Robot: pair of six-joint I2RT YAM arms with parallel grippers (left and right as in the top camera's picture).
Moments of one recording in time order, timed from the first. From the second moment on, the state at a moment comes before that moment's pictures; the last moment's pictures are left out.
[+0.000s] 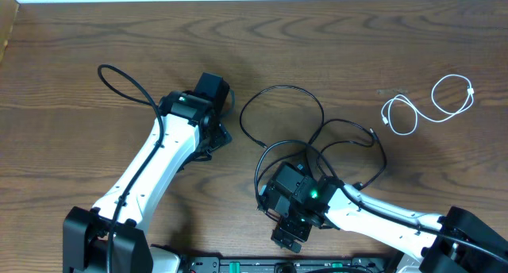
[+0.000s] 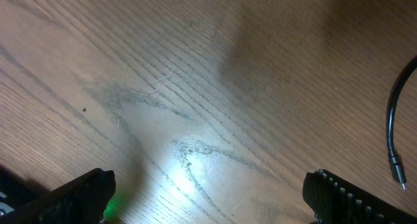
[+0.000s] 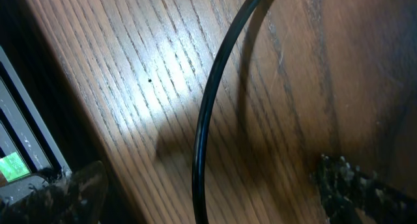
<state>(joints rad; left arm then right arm) -0.34 1.55 1.17 -1.18 -0.21 -0.92 0.98 1.53 0.73 -0.59 -0.30 -0.11</state>
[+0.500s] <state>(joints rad) -0.34 1.55 1.17 -1.18 -0.21 -0.92 0.98 1.53 0.73 -0.59 -0.30 -0.09</state>
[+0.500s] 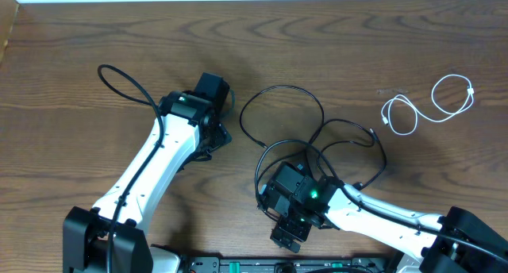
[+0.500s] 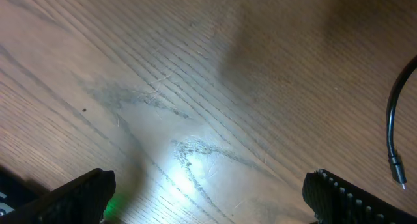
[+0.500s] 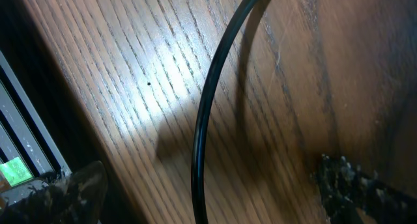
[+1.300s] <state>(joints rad) -0.34 1.55 1.17 -1.18 -0.21 -0.92 0.98 1.53 0.73 -0.59 -0.27 -0.07</state>
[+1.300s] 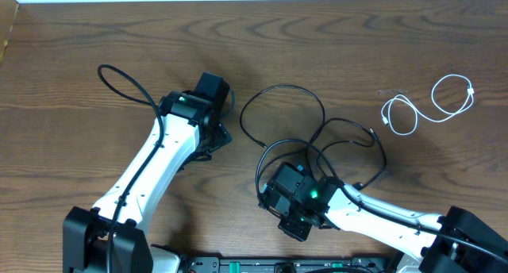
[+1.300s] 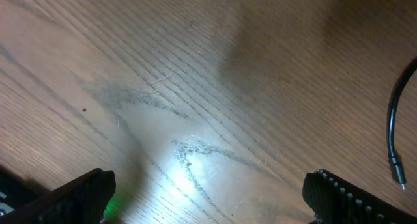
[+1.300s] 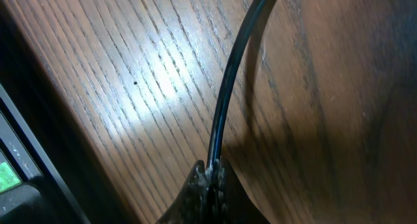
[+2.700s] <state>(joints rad) -0.35 1.55 1.17 -1.11 -0.11 -0.85 0.63 1.21 0.97 -0.71 -0.35 0.08</state>
